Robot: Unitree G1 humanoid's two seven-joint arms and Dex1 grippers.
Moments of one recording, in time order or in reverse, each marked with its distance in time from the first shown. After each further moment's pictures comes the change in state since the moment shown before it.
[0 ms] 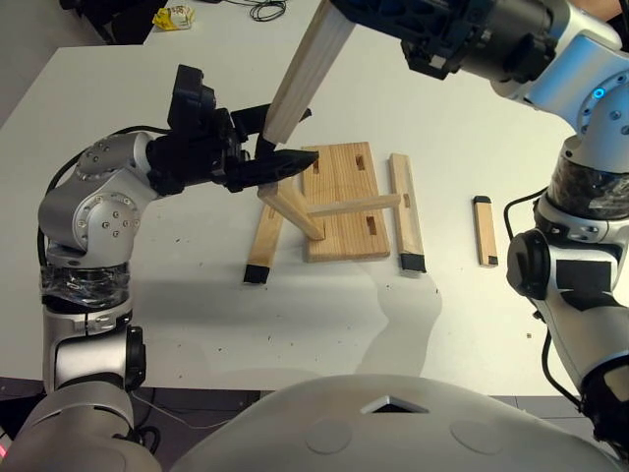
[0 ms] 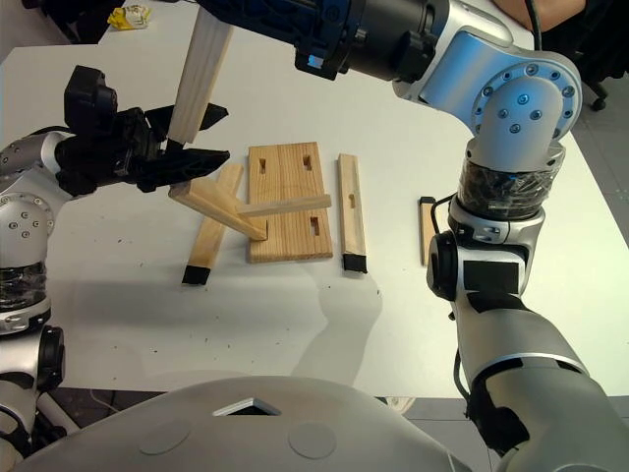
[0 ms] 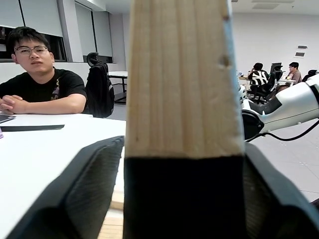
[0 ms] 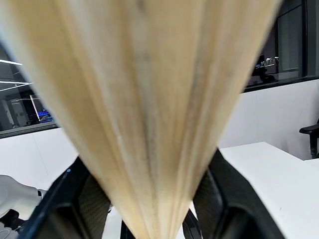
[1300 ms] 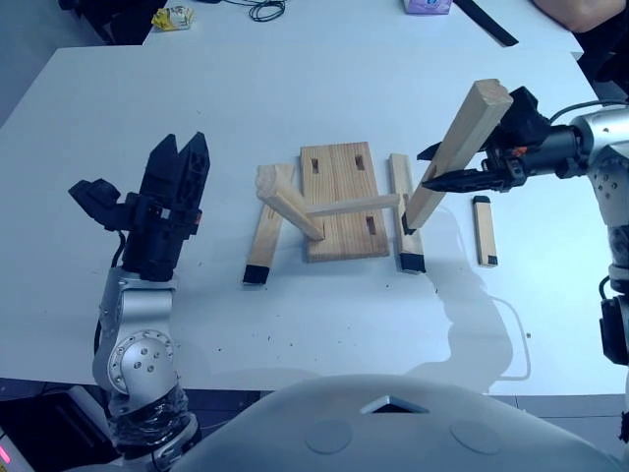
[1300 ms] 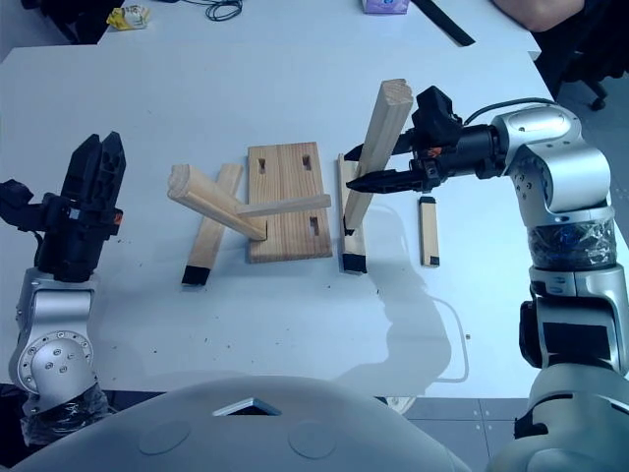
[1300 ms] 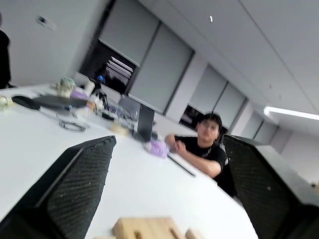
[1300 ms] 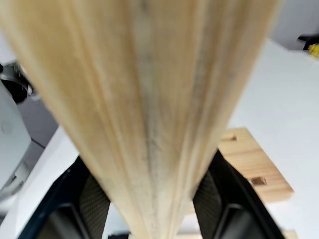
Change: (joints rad) left arm 0.626 -0.550 0.313 -0.398 -0.055 -0.255 0.689; right arm 0.380 -0.417 0.198 0.160 -0.547 -0.528 0.821
